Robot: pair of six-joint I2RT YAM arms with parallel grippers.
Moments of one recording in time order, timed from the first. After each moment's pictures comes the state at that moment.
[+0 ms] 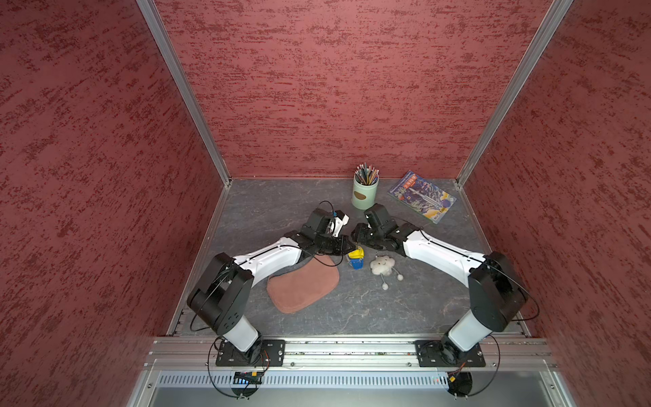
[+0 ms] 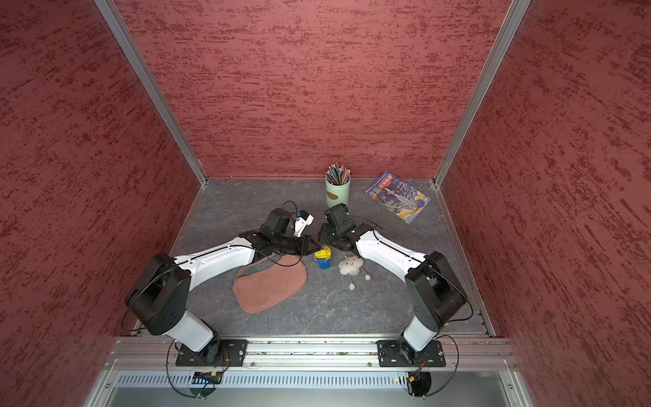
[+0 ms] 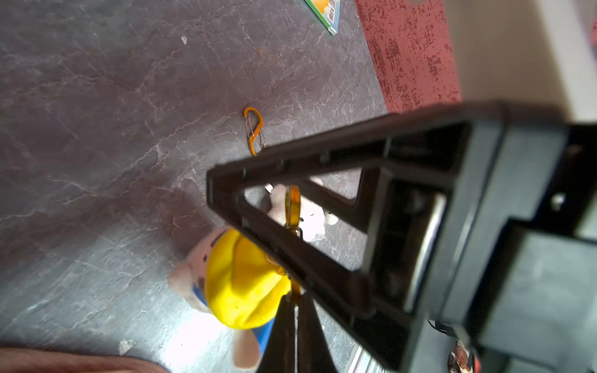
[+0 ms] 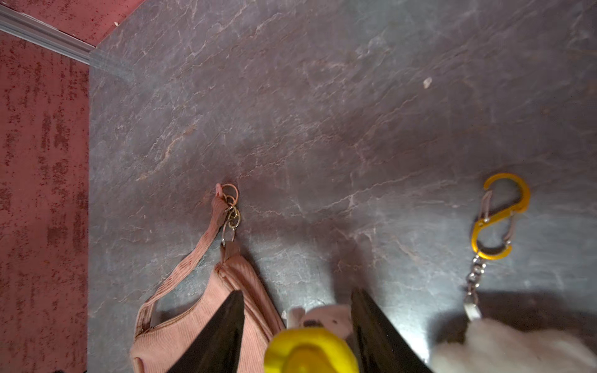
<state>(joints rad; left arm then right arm) -0.60 1.60 0.99 -0.14 0.57 -0.54 0.62 1.65 1.15 -0.35 -0.02 0.84</state>
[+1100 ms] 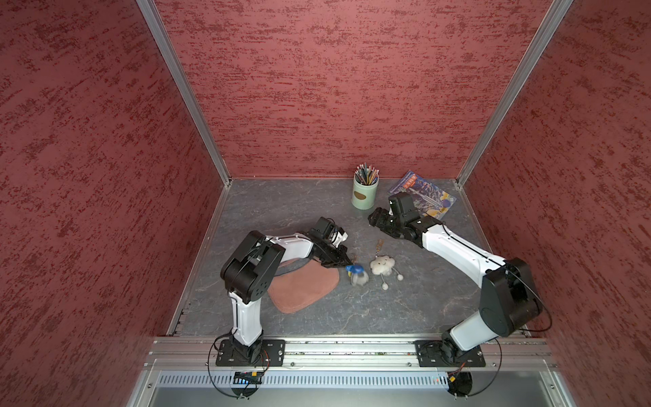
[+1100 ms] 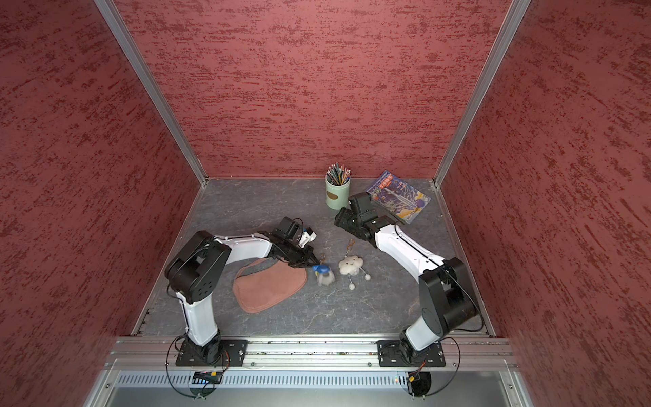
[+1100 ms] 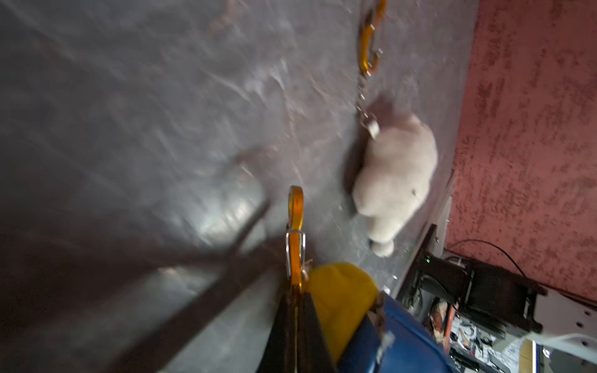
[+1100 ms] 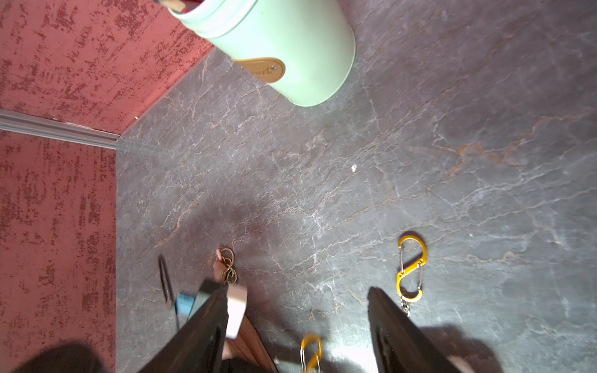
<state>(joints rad) -0.55 1.93 1.09 -0.23 0.68 -0.51 0.45 1.58 1.15 -0.34 -0.06 0.83</state>
